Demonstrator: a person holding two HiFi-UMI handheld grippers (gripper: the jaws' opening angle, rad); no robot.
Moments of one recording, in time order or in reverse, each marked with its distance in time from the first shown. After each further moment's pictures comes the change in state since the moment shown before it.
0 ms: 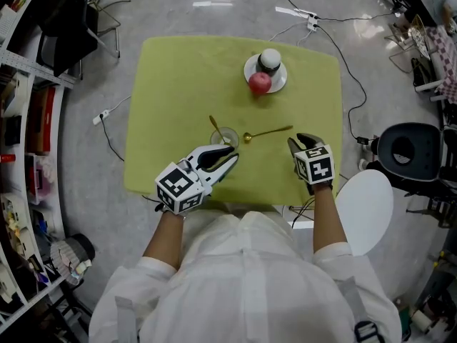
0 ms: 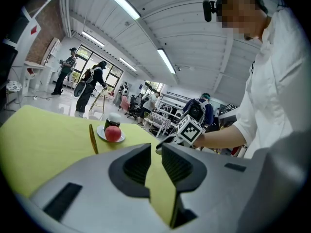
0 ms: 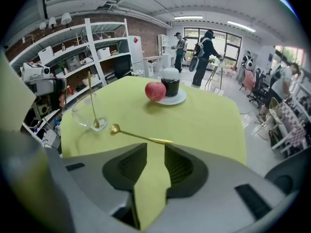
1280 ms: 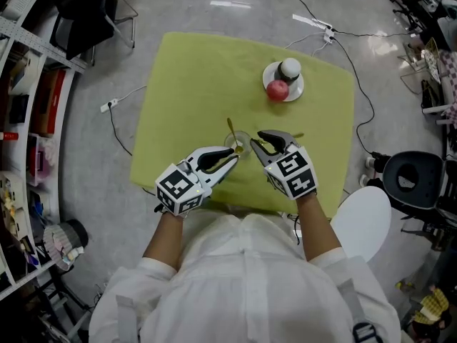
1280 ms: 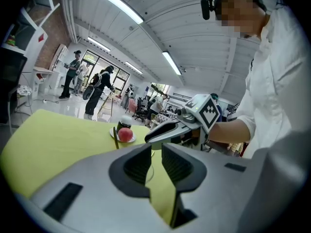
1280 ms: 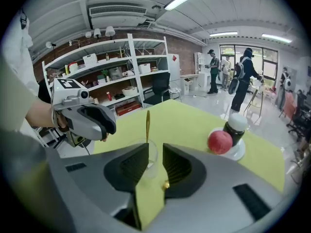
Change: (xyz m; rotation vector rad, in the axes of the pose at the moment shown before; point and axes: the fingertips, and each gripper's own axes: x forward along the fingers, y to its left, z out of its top) left arm -0.027 0.018 0.001 -0.007 -0.022 0.093; right arm -0.017 0.153 0.114 -0.275 -0.206 0.326
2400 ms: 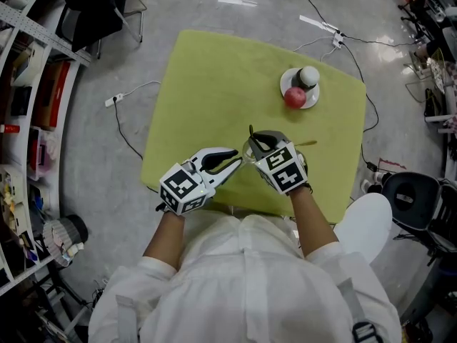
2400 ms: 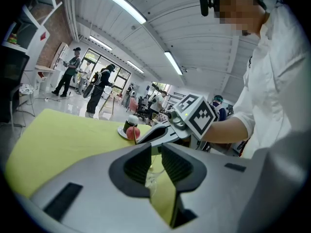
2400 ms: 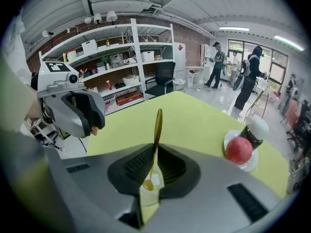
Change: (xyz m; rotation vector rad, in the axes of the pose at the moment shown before) left arm -0.023 0.025 -0.001 -0.013 0.010 0.001; right arm 0.059 0.017 0.008 -0.060 0.131 0.006
